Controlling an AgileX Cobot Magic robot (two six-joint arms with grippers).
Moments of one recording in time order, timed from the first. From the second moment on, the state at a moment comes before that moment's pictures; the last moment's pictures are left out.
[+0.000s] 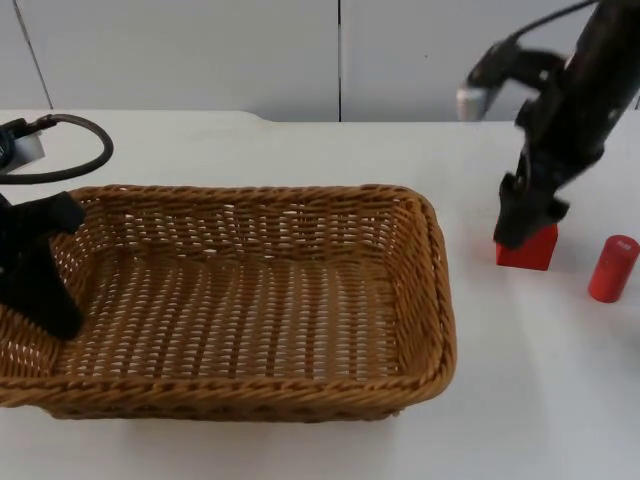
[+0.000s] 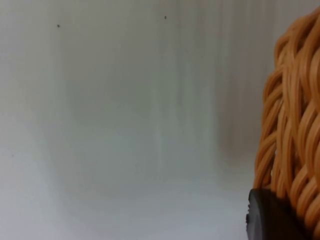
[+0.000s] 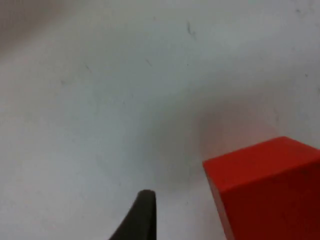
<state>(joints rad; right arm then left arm) 0.26 2.23 -1.68 0.12 0.88 -0.86 0.10 1.83 -0.94 -0.62 0.93 0.57</state>
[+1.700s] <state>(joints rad) 0.56 1.76 -1.66 0.02 1.06 -0.27 0.10 1.83 -0.94 -0.63 0.92 0.57</state>
